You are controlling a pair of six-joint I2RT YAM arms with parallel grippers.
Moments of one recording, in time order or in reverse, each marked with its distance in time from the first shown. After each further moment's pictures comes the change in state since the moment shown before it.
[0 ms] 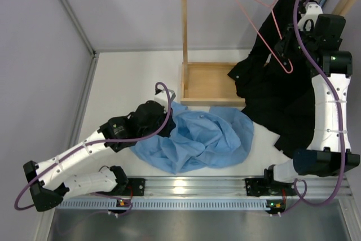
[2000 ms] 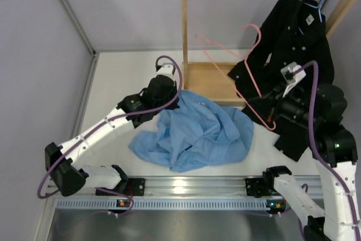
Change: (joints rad) left arm 0.168 0.272 0.182 0.130 -0.103 -0.055; right arm 0.196 -0.684 -0.592 0.091 -0.382 0.119
